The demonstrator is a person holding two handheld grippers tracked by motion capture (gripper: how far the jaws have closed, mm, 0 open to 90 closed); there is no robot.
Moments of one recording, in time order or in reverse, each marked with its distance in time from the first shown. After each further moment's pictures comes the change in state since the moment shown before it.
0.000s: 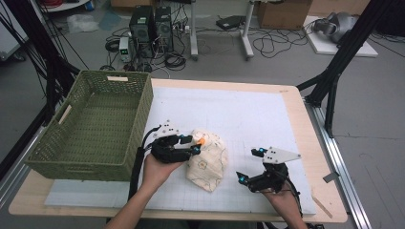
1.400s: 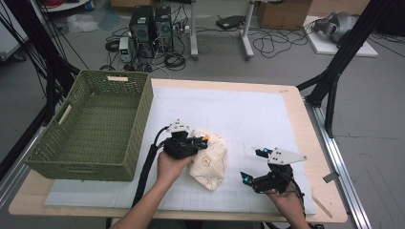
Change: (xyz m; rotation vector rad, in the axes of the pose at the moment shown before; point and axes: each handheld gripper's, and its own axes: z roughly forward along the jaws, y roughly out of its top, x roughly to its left) left arm 0.003 -0.004 0.041 0.020 -0.008 -0.100; right arm -0.003 -0.003 -0.010 -0.019 -0.011 0.014
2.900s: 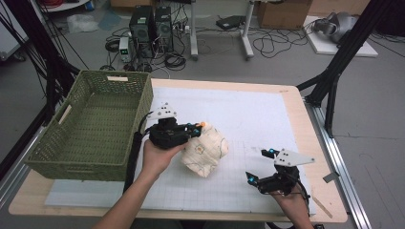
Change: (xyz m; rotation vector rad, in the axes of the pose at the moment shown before) left arm -0.015 0.048 -0.051 -0.081 -0.079 0.070; right arm -0.003 -0.003 -0.015 -0.015 -0.030 0.003
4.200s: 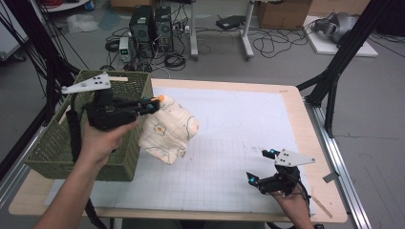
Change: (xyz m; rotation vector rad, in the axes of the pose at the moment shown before) left arm 0.009 0.072 -0.122 -0.133 -0.058 0.059; right arm -0.001 -0.002 -0.001 0.007 -0.003 0.002
